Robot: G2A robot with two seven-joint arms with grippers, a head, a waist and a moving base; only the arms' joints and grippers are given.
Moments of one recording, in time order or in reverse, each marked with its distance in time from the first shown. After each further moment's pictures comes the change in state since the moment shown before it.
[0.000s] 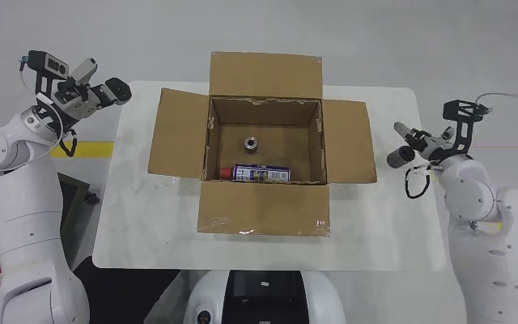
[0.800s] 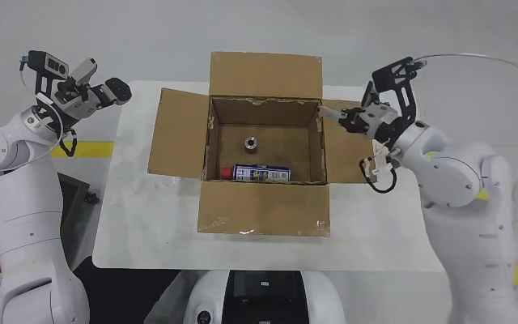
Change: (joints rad) left arm 0.000 0.000 0.000 0.000 0.000 0.000 0.000; right arm 0.250 -0.015 -0.307 -0.137 0.227 -0.201 0.124
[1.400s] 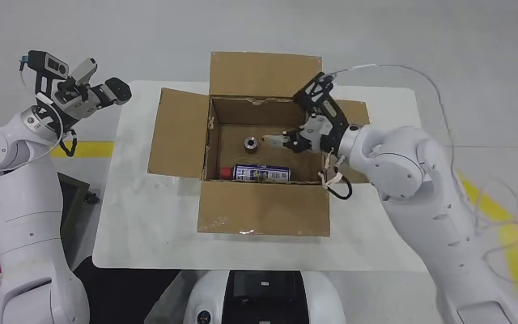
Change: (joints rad) left arm 0.000 0.000 0.000 0.000 0.000 0.000 0.000; right arm 0.184 -0.039 -0.307 0.109 0.017 -0.055 0.079
